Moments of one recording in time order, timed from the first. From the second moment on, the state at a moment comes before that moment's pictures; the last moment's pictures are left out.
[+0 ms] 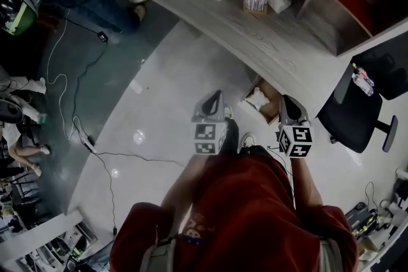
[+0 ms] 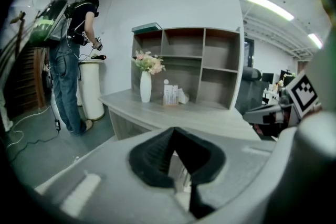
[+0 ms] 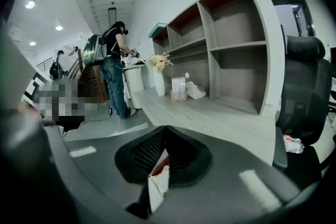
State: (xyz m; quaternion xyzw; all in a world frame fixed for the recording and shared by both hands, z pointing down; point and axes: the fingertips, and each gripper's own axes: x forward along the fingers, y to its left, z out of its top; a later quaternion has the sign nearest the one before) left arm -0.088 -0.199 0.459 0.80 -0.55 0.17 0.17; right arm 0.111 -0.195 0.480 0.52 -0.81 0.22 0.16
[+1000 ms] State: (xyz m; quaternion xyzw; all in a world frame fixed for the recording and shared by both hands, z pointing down) left arm -0.099 -0.222 0.547 0.81 -0.50 0.21 0.21; right arm 0.053 -0.205 0.623 0.46 -0.80 0.26 0.28
